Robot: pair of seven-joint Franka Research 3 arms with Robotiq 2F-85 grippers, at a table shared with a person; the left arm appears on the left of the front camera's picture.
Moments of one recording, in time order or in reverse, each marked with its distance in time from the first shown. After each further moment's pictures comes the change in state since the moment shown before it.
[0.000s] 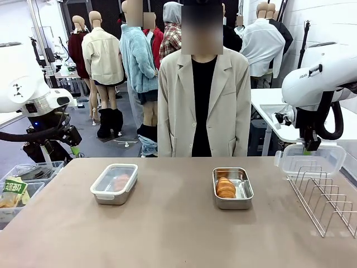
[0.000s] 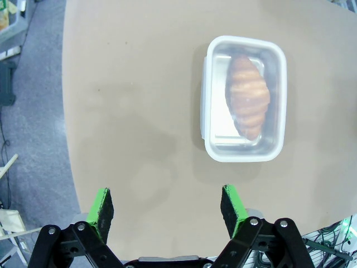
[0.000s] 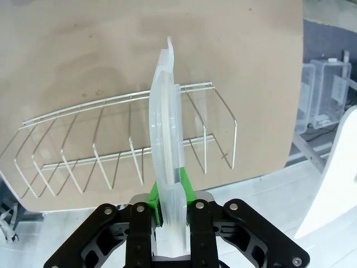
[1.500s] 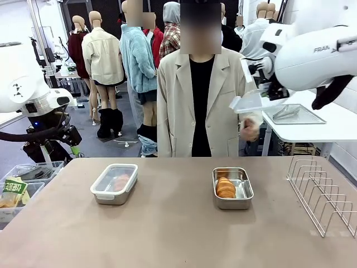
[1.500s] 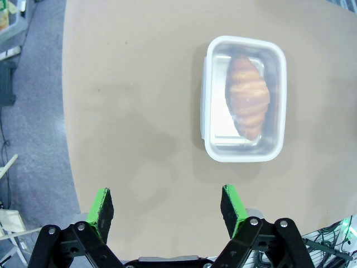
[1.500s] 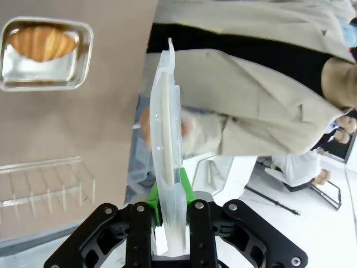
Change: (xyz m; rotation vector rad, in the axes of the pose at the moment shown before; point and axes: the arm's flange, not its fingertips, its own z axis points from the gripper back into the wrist) left arm 0.000 0.000 0.000 0.000 -0.001 0.000; right arm 0.103 0.086 0.179 -0.685 -0.223 0.334
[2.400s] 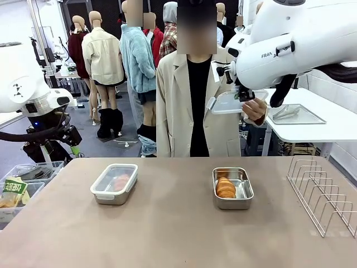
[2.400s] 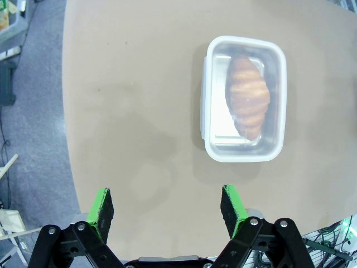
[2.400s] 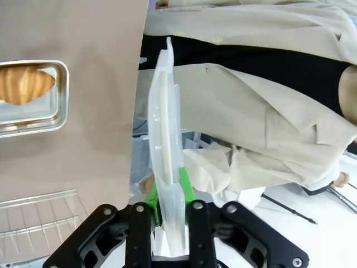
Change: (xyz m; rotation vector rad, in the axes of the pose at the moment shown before) left arm 0.000 0.000 0.000 0.000 0.001 0.000; right arm 0.040 -0.050 -0.067 0.080 -0.001 -0.069
